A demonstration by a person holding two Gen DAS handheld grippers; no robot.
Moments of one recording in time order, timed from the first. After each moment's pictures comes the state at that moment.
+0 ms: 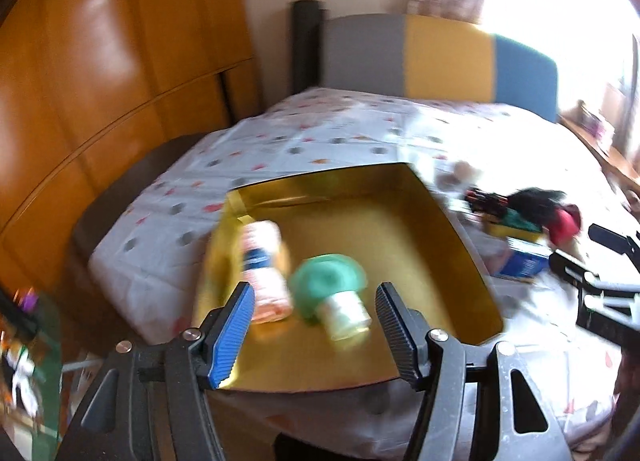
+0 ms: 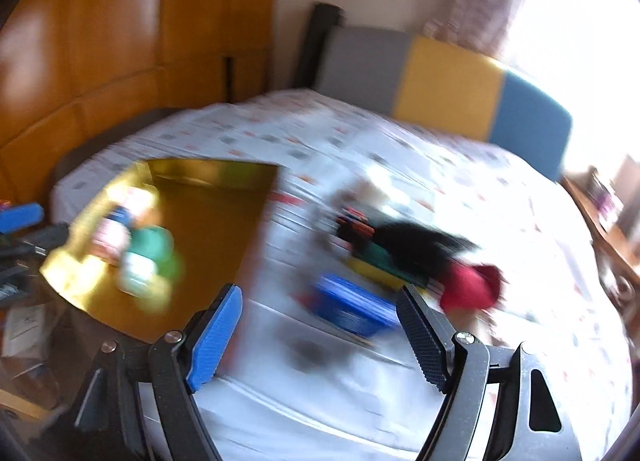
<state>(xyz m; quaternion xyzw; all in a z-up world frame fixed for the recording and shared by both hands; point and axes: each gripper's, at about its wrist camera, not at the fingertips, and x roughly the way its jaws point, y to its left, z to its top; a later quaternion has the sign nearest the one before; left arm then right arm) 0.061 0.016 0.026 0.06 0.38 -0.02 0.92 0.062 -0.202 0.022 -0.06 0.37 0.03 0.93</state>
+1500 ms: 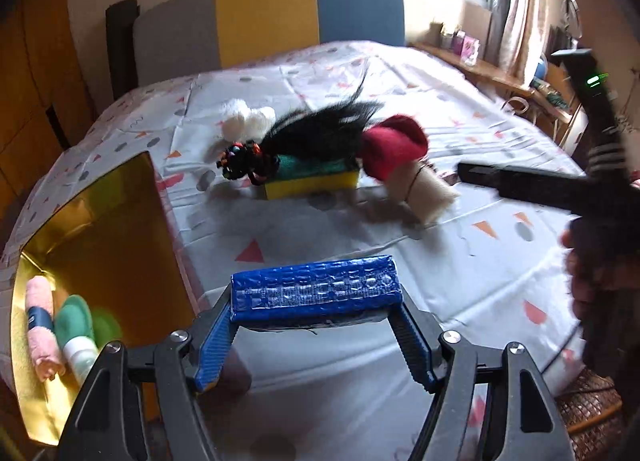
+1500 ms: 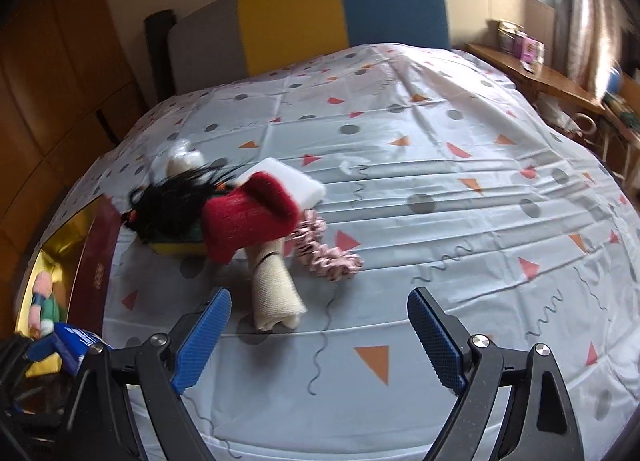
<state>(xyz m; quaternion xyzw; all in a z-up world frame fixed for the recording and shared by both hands) 0.058 -0.157 -0.022 0.12 0.41 -0.26 0.87 0.062 -0.383 -0.029 0.14 0.41 -0.09 0.90</state>
